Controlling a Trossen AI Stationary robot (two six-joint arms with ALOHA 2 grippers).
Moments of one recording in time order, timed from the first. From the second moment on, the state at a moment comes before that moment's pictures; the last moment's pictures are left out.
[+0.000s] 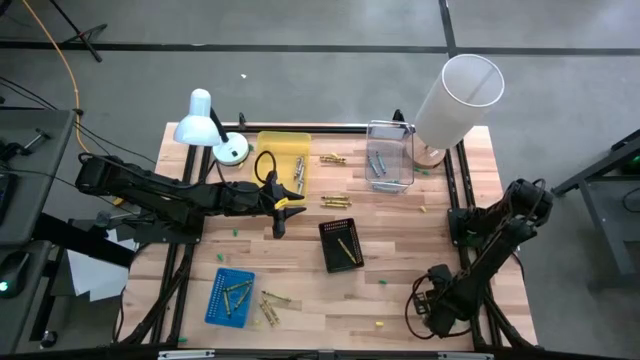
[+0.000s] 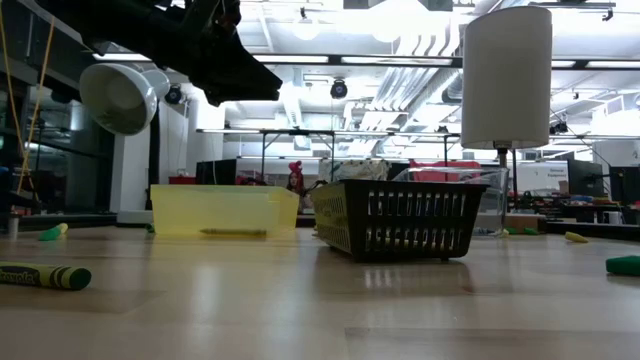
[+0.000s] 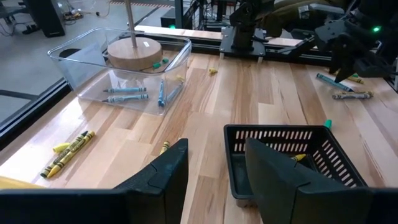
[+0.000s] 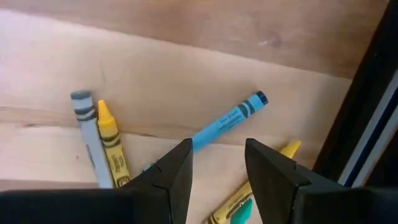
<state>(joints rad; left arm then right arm) -0.07 1.23 0.57 0.33 -0.25 -0.10 1.00 1.67 0.93 -0.88 -0.16 2.36</state>
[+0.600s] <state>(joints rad) -0.07 1.23 0.57 0.33 -0.25 -0.10 1.00 1.71 0.93 -0.85 -0.13 2.35</state>
